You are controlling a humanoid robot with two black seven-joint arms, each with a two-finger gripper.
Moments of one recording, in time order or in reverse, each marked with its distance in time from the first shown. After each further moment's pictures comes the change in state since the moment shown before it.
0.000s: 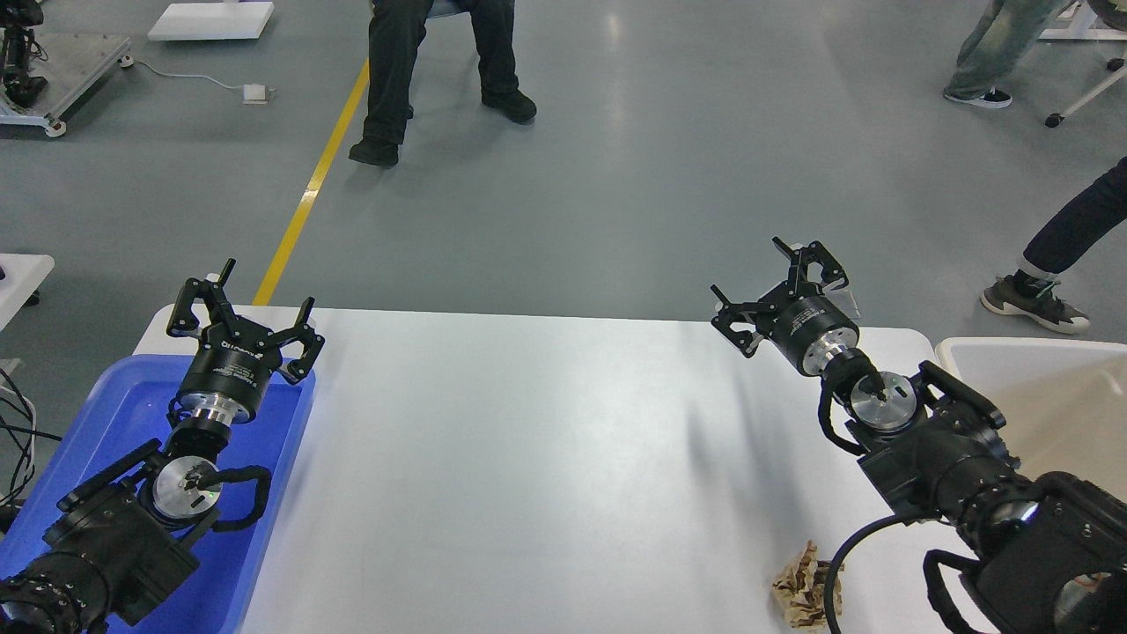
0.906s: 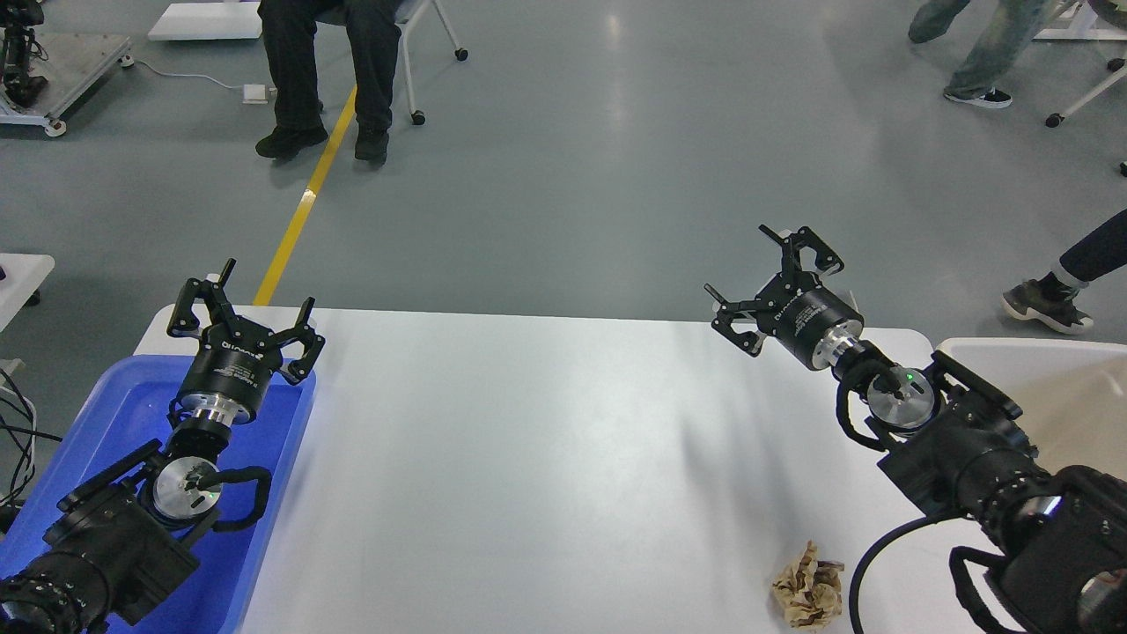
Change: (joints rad) left arm 0.000 0.000 0.002 0.000 -0.001 -0.002 0.000; right arm 0.008 -0.051 -0.080 0.035 -0.084 0.112 -0.003
